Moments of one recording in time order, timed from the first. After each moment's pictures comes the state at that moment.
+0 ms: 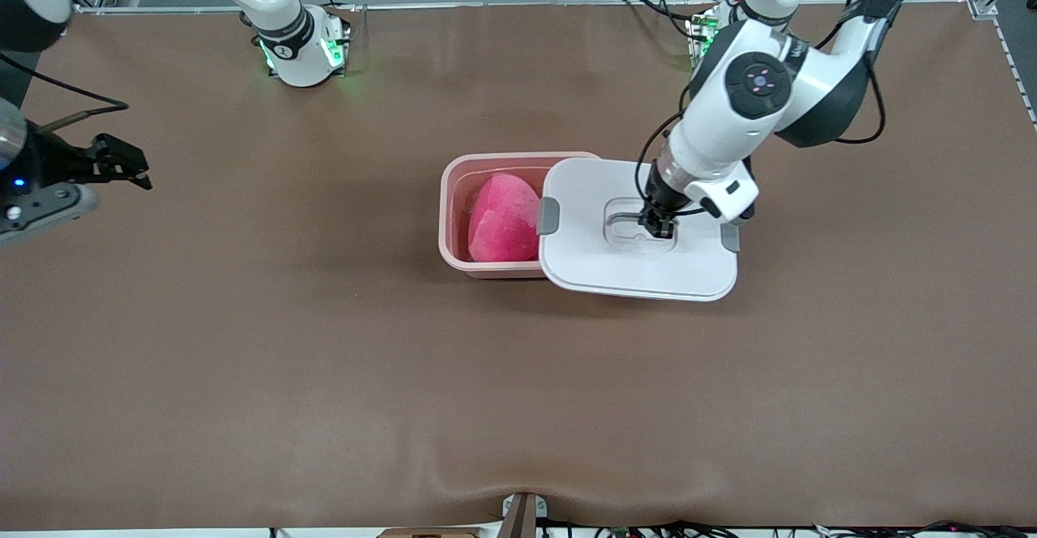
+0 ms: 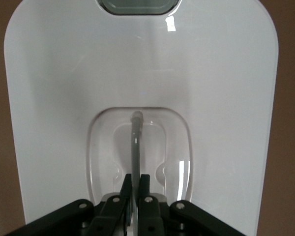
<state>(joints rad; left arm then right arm) -0.25 0.20 -0.32 -1.85 -0.03 2.10 -2.04 0.00 0.14 0.00 -1.42 -0.04 1.46 -0.41</state>
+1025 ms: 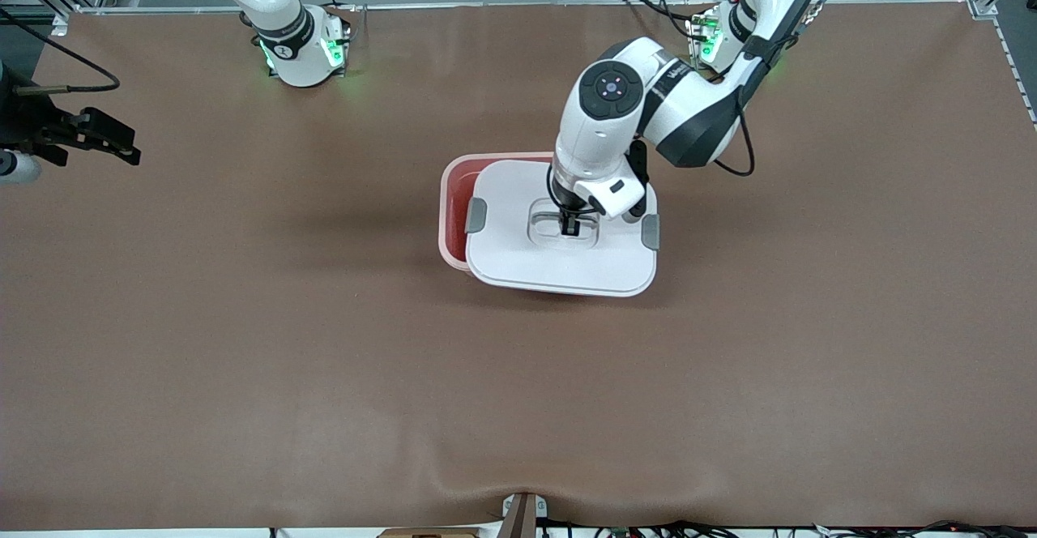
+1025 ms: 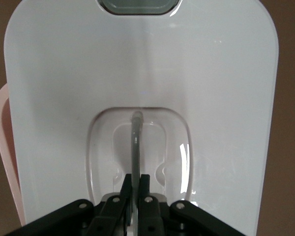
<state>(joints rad) -0.46 0.41 -0.32 -1.65 0.07 2.11 -2.26 -0.02 -0.03 0.01 -1.59 -0.02 1.49 0.02</state>
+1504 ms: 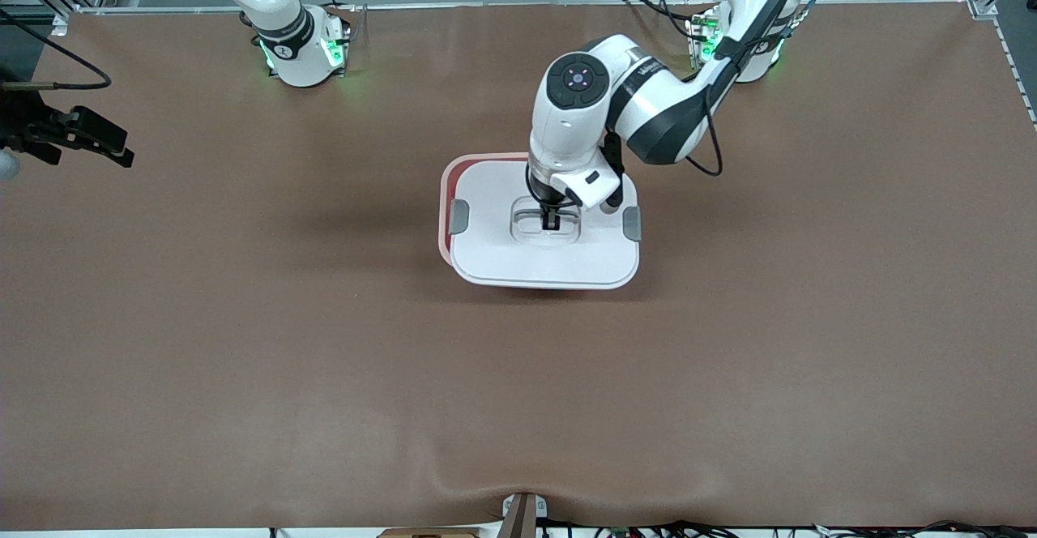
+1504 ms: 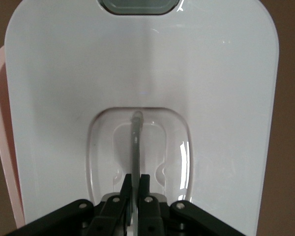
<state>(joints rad) -0.51 0.46 -0.32 -1.62 0.11 2.13 -2.39 -0.02 -0.03 0.01 -1.55 0.00 1.49 0.04</state>
